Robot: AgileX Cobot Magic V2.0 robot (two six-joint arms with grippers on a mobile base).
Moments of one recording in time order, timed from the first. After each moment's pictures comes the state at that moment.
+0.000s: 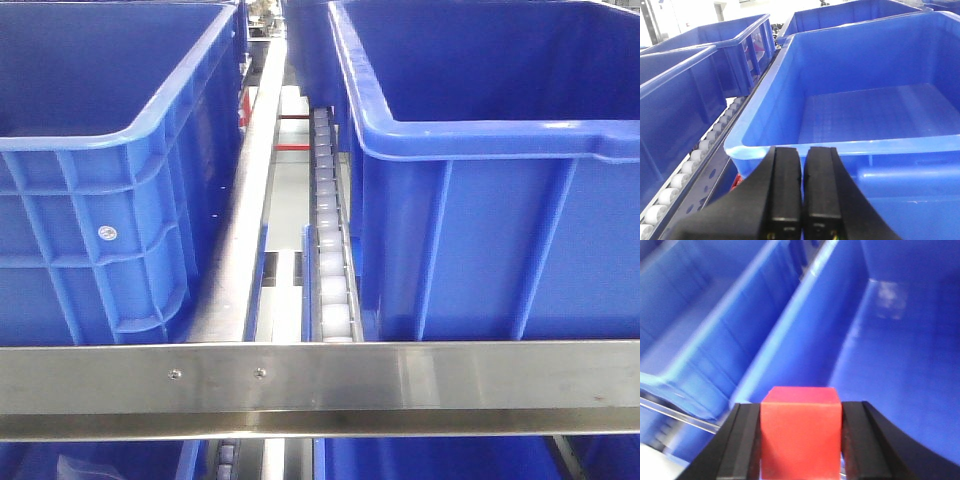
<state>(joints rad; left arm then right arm) 0.11 -0.01 0.01 -0.01 0.03 0.14 0.51 0.66 -0.69 -0.05 0.47 0.25</state>
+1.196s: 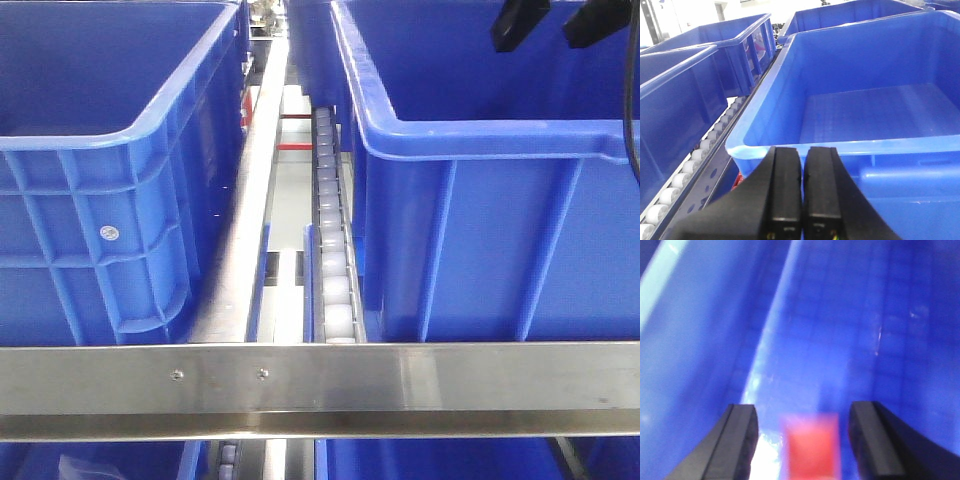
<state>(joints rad) 0.11 -0.01 0.01 -0.01 0.03 0.14 0.32 1.36 -1.08 -0.17 0.41 0.25</state>
